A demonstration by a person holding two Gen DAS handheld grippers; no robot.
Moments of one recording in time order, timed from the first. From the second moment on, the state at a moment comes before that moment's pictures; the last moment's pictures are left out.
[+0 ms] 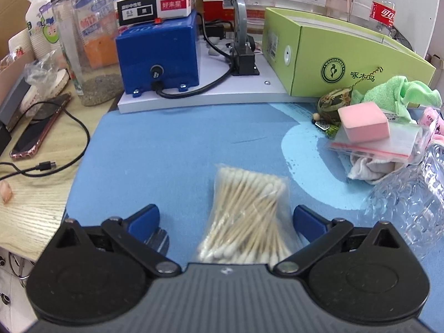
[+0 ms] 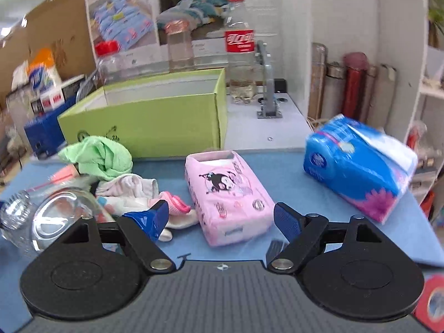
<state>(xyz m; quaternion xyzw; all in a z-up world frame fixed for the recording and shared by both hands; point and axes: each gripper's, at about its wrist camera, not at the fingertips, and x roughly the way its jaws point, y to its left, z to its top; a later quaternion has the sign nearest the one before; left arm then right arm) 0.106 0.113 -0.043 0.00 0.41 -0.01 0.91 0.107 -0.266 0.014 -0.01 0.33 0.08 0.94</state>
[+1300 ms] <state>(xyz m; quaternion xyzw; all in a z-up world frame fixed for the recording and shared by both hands) 0.105 0.109 -0.041 0.02 0.40 -0.05 0.91 0.158 -0.295 -0.034 0.00 0.34 0.01 0.94</state>
